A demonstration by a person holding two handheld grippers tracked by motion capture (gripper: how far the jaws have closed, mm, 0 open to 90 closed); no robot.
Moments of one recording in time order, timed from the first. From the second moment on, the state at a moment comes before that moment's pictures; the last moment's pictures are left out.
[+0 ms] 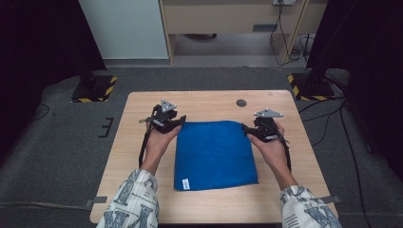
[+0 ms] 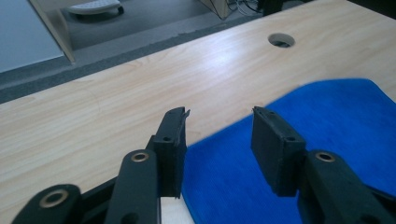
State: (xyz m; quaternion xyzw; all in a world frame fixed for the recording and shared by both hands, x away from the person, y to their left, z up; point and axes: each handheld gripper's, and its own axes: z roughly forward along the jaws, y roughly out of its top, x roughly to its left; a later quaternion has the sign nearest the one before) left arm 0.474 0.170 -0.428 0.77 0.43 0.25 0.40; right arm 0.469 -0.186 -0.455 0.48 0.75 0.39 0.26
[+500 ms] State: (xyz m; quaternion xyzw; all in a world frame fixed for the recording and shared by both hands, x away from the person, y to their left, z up) left arm 0.429 0.182 -0.466 0.79 0.43 0.23 0.39; right arm 0.461 -0.193 -0.491 0.48 0.76 0.37 0.21
